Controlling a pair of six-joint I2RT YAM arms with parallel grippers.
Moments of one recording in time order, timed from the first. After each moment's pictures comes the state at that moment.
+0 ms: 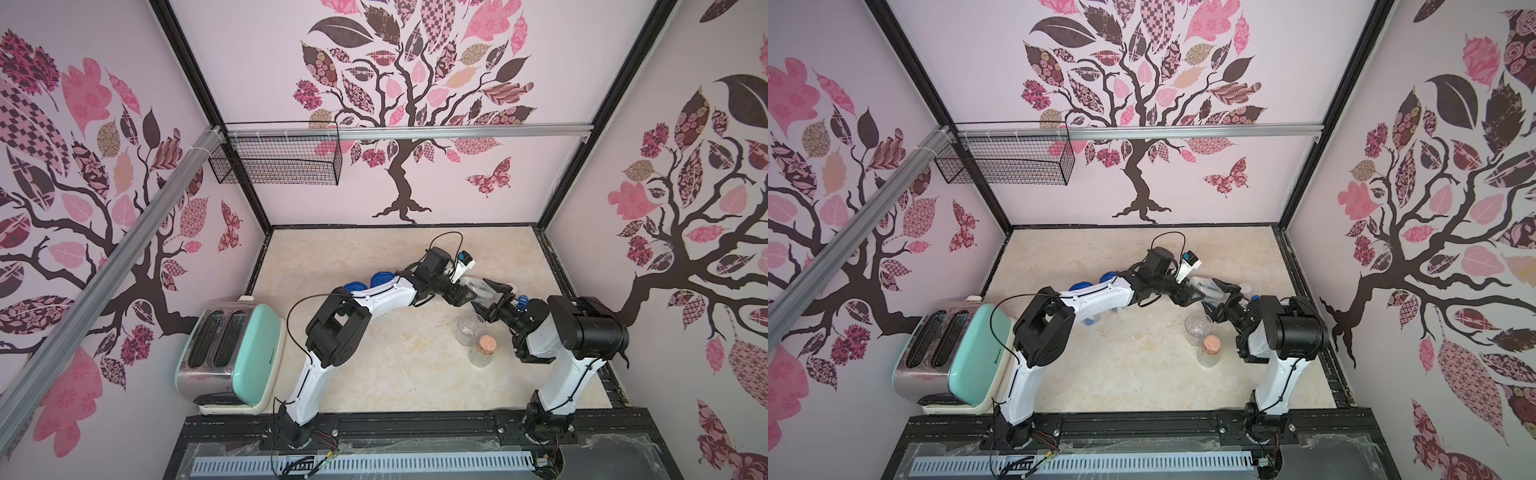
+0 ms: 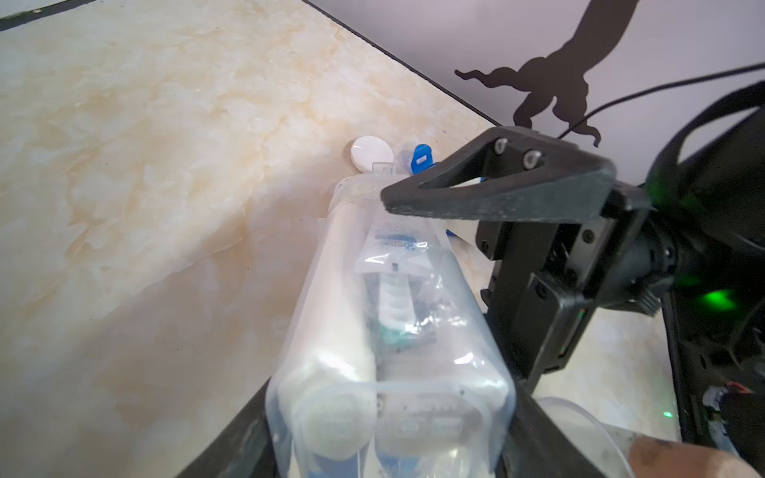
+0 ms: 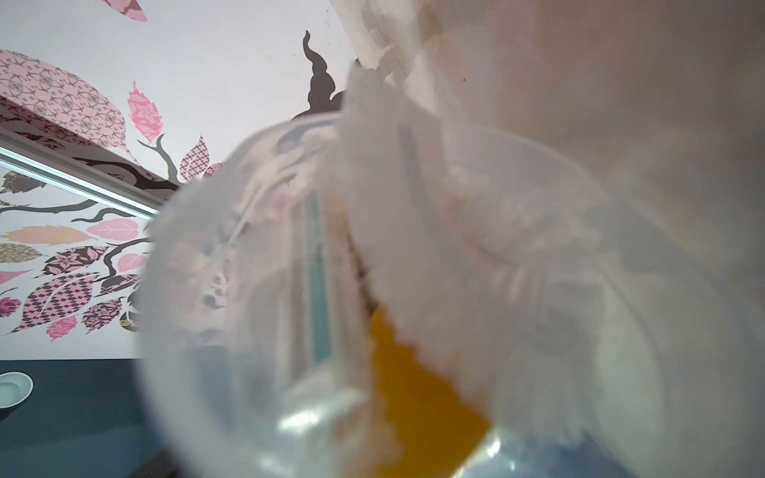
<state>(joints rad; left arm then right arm) -0.79 2.15 1.64 -0.10 0.41 -0.06 -0.07 1.87 0.31 1.48 -0.71 2.10</state>
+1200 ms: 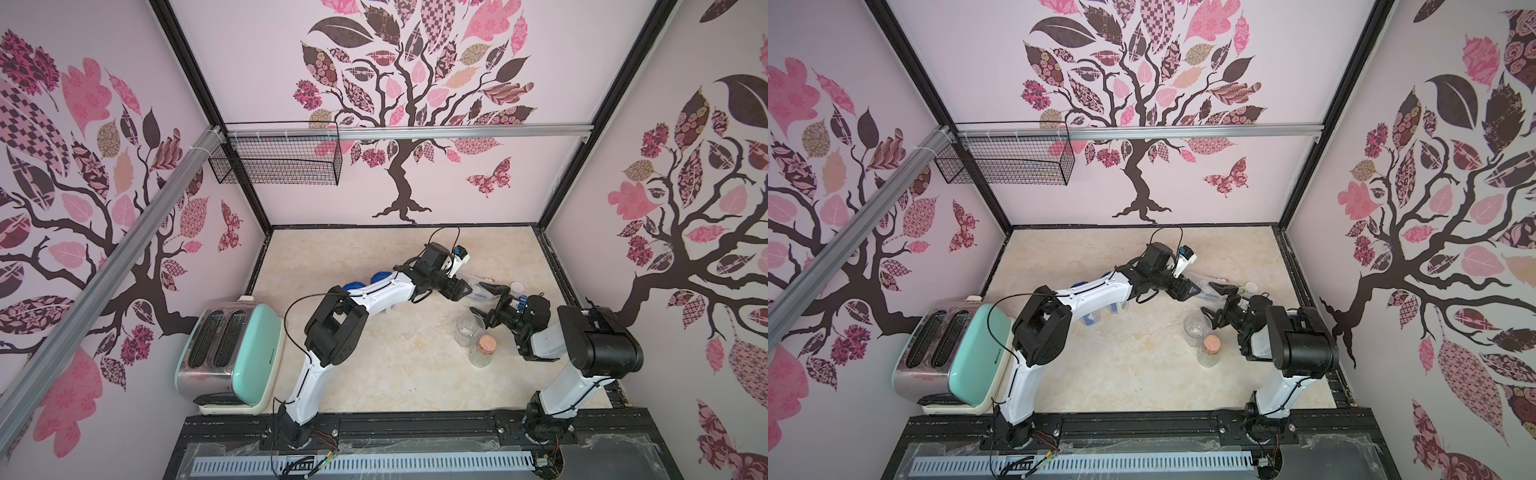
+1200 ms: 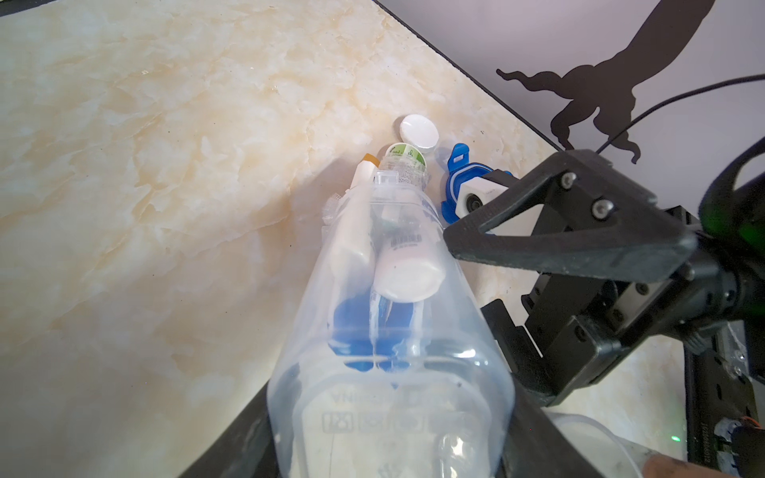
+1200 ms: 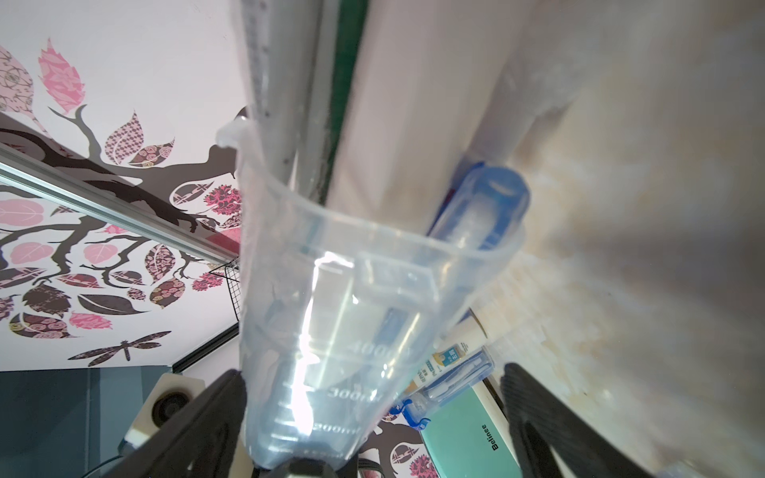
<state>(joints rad) -0.77 2.15 1.70 -0.21 0.36 -0.10 -0.07 1.69 0.31 1.10 -0.75 1.83</state>
